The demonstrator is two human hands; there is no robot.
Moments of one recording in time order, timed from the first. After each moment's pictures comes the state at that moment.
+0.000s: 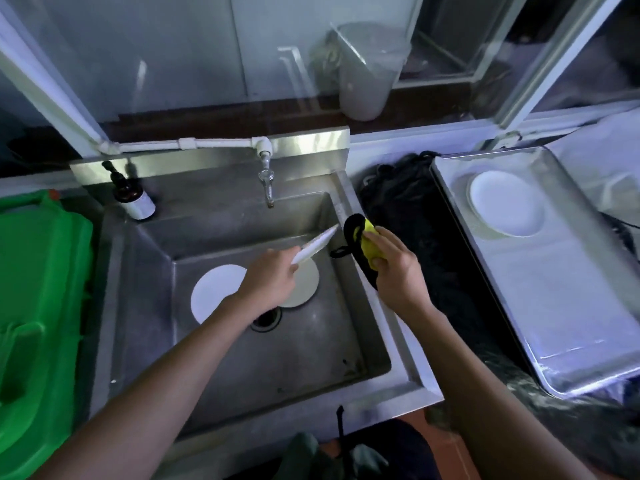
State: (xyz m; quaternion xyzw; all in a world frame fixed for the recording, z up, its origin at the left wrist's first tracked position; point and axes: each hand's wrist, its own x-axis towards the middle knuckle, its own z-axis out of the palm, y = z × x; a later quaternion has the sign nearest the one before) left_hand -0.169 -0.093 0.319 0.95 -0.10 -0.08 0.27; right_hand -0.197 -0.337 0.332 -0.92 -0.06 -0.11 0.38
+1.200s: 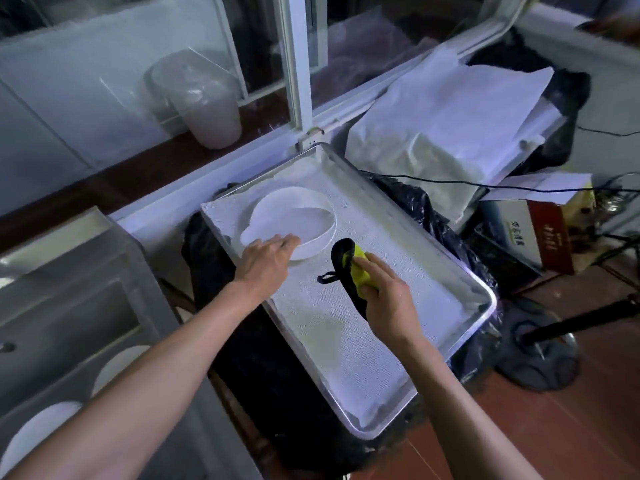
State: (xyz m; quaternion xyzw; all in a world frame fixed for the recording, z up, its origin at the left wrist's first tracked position) left_hand -0.071 -0.572 0.323 0.90 -0.42 0.04 0.04; right_hand -0.244 -0.747 0.304 -0.88 0.21 -0.12 0.41
